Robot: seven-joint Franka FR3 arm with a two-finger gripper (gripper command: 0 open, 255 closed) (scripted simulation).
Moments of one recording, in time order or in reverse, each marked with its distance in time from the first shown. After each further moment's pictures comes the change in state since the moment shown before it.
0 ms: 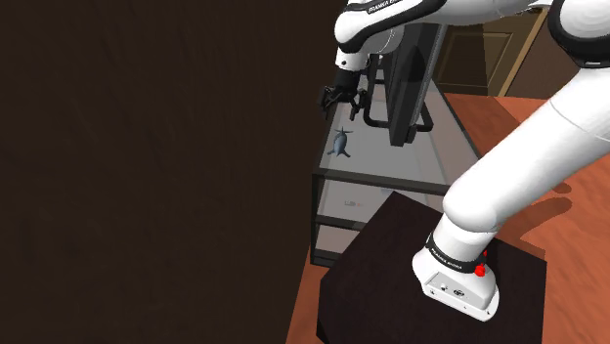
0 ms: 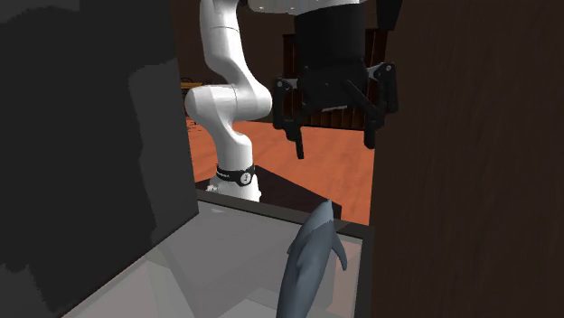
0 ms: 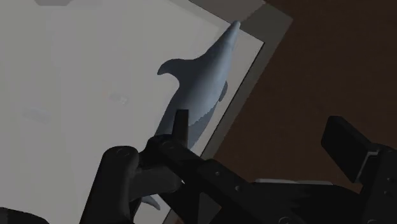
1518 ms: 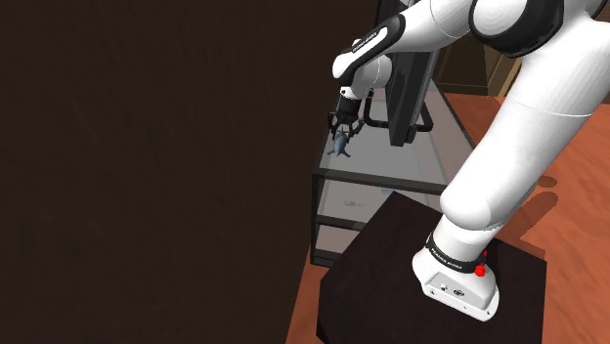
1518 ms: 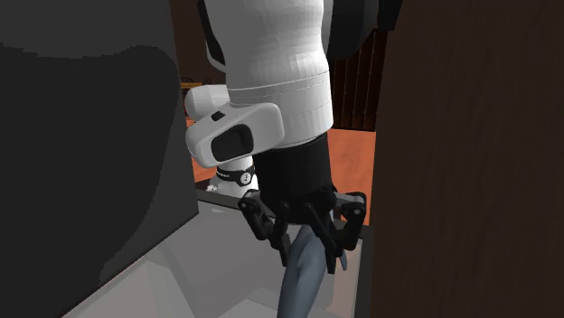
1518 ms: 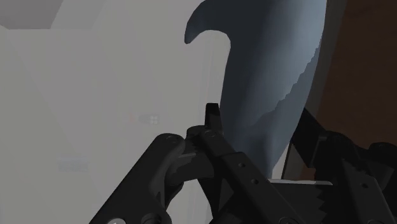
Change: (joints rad) arm -0.072 0.280 -0.064 -0.004 0.093 0.249 0.128
